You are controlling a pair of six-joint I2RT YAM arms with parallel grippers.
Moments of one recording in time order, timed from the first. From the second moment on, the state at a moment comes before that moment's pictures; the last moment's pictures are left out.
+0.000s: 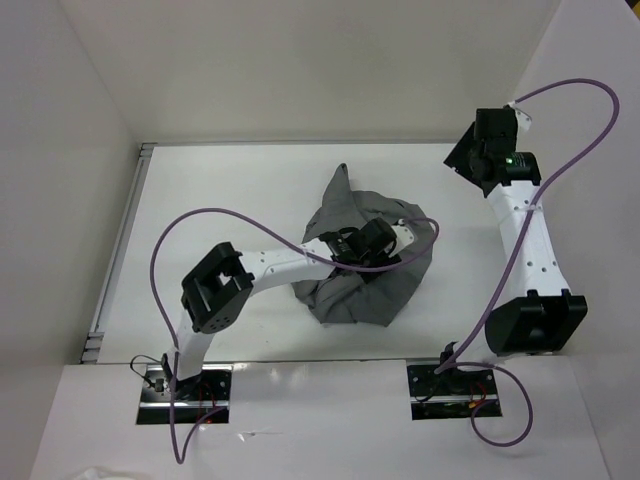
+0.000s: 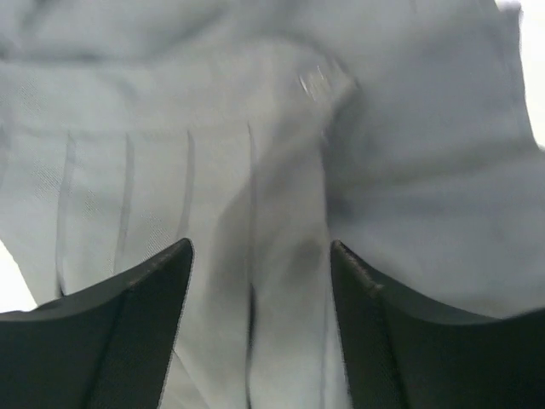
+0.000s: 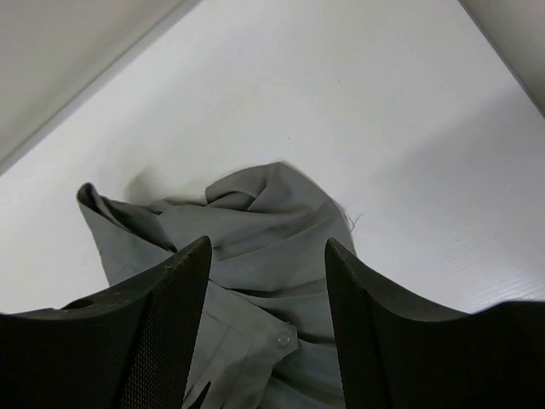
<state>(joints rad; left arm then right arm) -1.02 2.02 1.56 -0.37 -0.21 0.11 0.00 1.49 1.63 -0.82 0.27 0.56</state>
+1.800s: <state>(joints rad) -1.06 2.11 1.71 -0.40 -0.29 0.07 0.00 1.50 1.49 -0.77 0.16 0.56</state>
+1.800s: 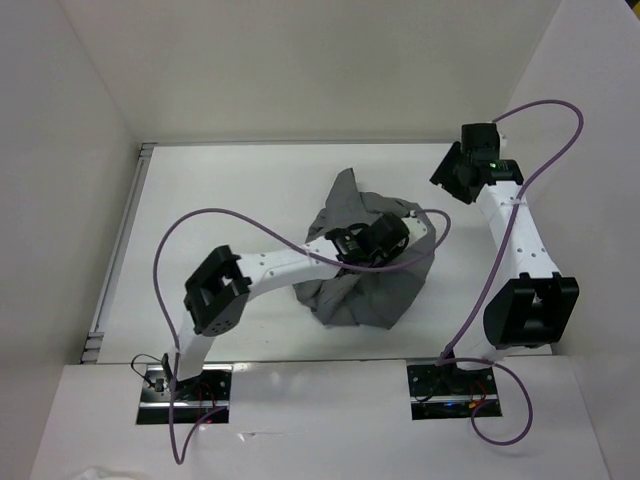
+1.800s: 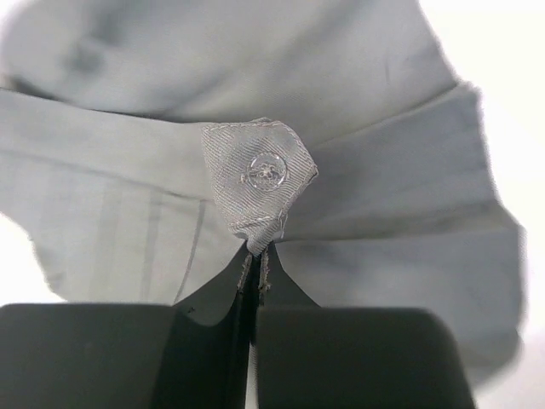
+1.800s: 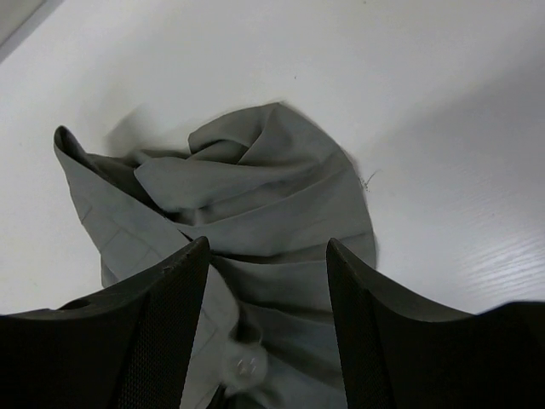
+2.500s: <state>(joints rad) -0.43 1.81 1.40 -0.31 -0.23 -0.33 0.08 1.66 1.46 -0.74 -0.07 0.50</state>
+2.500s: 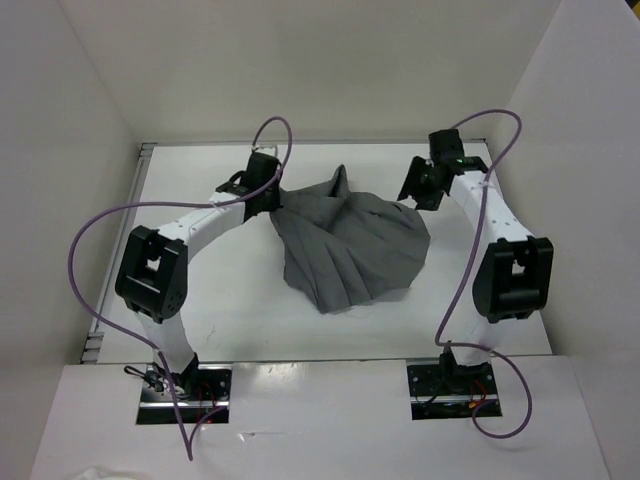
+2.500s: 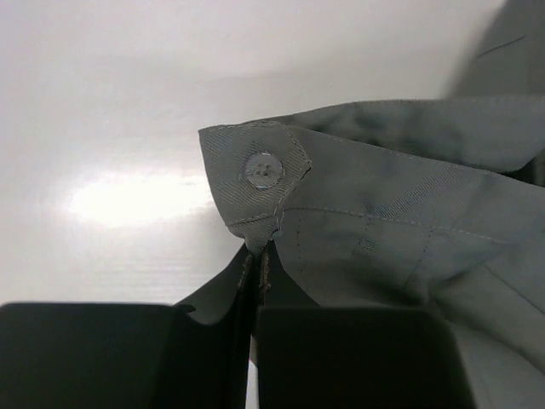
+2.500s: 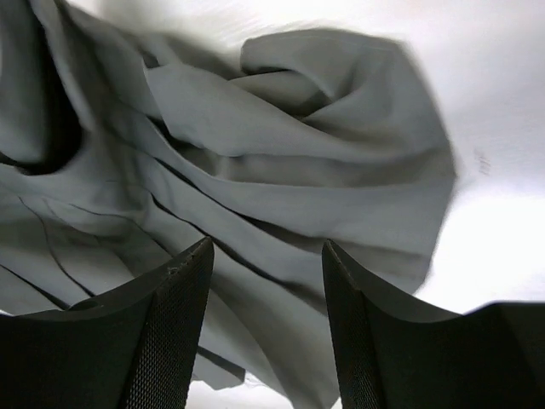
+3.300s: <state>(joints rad) -0.24 1.93 1.39 -0.33 -0.20 -0.53 0.23 1.93 1.30 -0.76 -0.19 0.46</state>
